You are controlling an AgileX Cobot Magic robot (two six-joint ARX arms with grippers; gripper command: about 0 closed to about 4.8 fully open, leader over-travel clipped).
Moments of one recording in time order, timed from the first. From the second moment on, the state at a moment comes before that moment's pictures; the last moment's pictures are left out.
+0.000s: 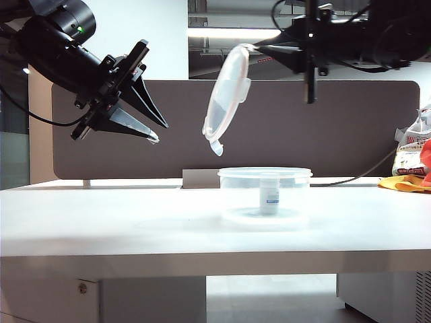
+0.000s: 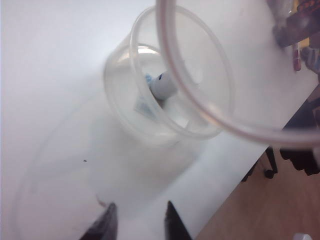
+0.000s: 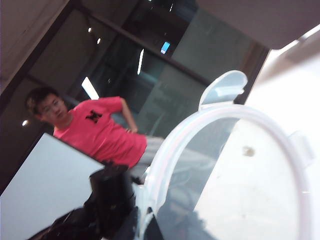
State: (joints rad) left arm -0.24 1.68 1.24 -0.34 0.69 -0.27; right arm 0.22 1.78 1.07 1.00 -0.84 1.29
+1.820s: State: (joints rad) left arm -0.32 1.69 1.37 -0.43 0.66 -0.24; right arm -0.33 1.75 1.07 0.37 -0.88 0.98
